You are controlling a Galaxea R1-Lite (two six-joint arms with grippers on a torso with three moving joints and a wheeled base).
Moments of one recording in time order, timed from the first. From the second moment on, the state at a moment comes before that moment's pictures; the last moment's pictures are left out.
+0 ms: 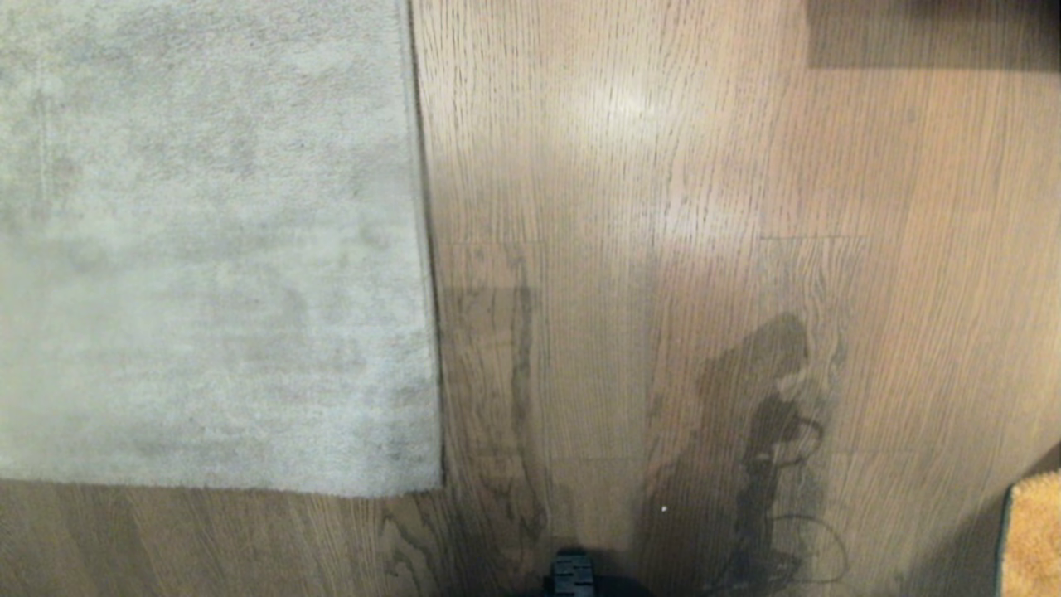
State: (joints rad) left arm 0.00 0.01 -0.11 0.12 0.06 -0.01; right arm 0.00 0.00 0.00 0.01 0.03 -0.13
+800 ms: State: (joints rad) left arm 0.00 0.18 -0.17 0.15 0.05 -0.01; right arm 0.00 0.00 0.00 0.01 0.03 -0.13
